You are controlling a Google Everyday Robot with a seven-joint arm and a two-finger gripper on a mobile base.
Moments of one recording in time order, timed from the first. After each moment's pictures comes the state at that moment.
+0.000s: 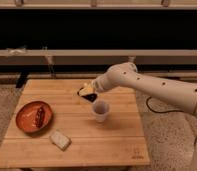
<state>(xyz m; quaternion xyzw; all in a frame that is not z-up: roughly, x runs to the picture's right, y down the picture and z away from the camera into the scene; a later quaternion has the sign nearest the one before) -0.041 0.010 0.783 -0.27 -0.12 0.57 0.77</state>
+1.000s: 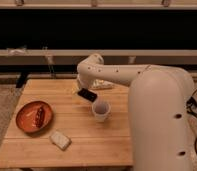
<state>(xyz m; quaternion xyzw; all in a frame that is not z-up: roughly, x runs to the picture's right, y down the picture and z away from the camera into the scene) -0.090 -0.004 0.881 -0.24 0.00 0.50 0.83</state>
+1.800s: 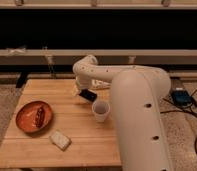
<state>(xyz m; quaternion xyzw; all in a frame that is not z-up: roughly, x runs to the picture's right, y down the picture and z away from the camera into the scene) -0.093 0.020 0.925 -0.26 0.05 0.47 0.84</state>
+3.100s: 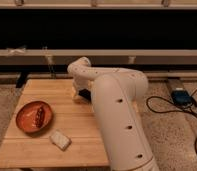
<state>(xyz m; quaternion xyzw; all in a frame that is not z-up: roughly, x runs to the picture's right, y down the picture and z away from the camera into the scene) -0.108 0.029 0.977 -0.27 0.10 0.47 0.83</state>
